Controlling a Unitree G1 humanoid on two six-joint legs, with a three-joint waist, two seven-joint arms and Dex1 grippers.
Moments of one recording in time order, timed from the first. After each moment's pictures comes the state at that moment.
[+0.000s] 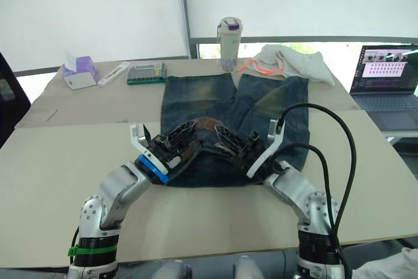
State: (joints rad) left arm -0.26 0.12 0.10 -0.24 -1.93 0.66 0.30; right arm -0.29 -0.23 -0.18 -0.23 1.78 0.88 -0.11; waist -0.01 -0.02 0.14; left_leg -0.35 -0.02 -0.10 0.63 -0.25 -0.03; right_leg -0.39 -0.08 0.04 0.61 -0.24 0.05
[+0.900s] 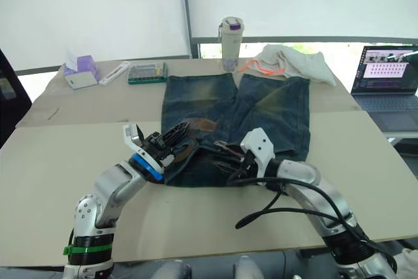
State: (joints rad) left arm -0.26 0.15 0.14 -0.22 -1.93 0.65 0.32; right arm -0.32 -0.64 0.23 -0.30 0.45 0.37 0.62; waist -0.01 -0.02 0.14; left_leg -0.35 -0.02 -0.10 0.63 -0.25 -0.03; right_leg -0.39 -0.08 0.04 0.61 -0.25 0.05
